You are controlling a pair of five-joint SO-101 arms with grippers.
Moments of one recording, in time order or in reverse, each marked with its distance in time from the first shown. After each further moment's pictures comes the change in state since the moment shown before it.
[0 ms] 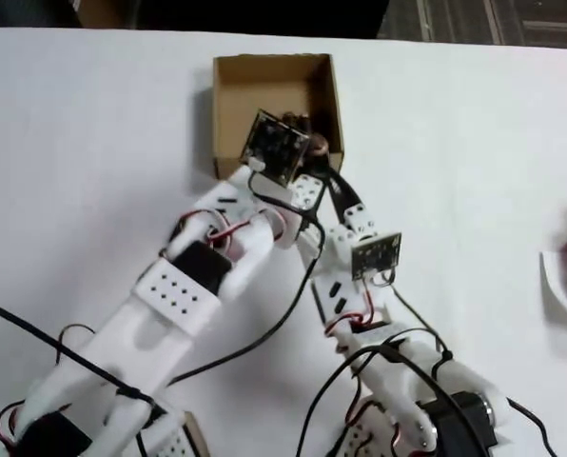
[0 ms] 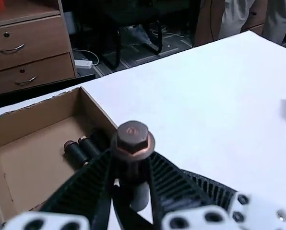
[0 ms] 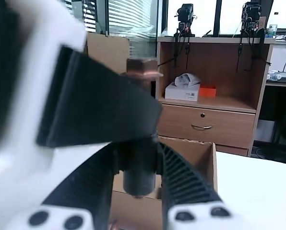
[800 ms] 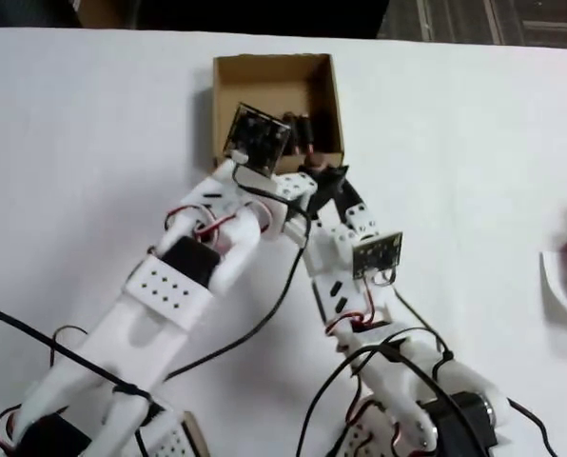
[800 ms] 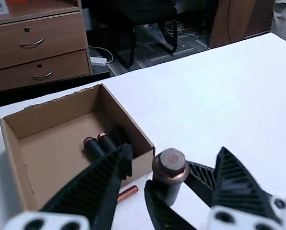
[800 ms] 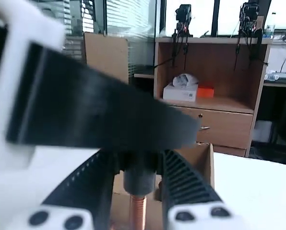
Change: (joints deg) left arm -3.9 0.0 0.2 0.1 0.0; right arm 0.2 0.0 0.0 0.0 0.1
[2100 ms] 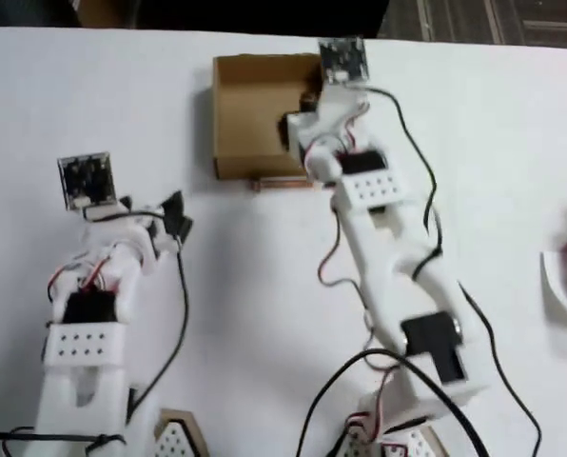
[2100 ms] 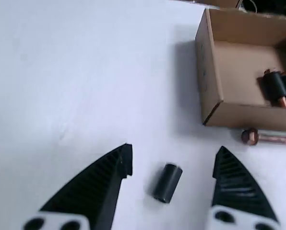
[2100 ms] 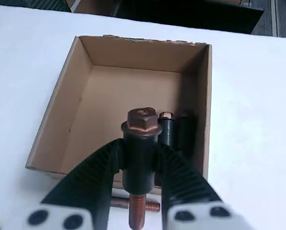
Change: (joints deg) left arm -34.0 -24.1 27.6 11.7 4.5; right arm 4.1 28.0 -81.1 98.0 -4.7
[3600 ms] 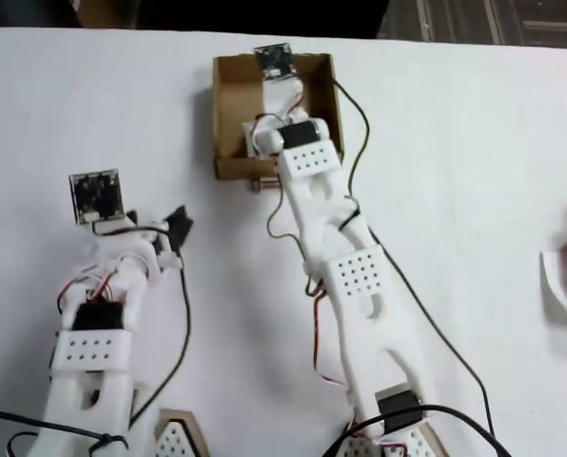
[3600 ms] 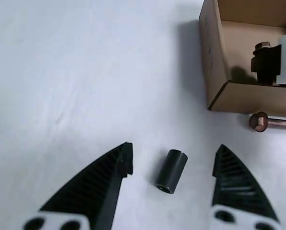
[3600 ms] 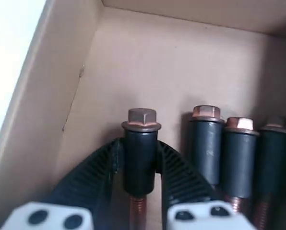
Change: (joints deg) left arm 0.0 -0.2 7.0 -6.5 0.0; right arm -5.5 62.6 -79.3 28.7 0.0
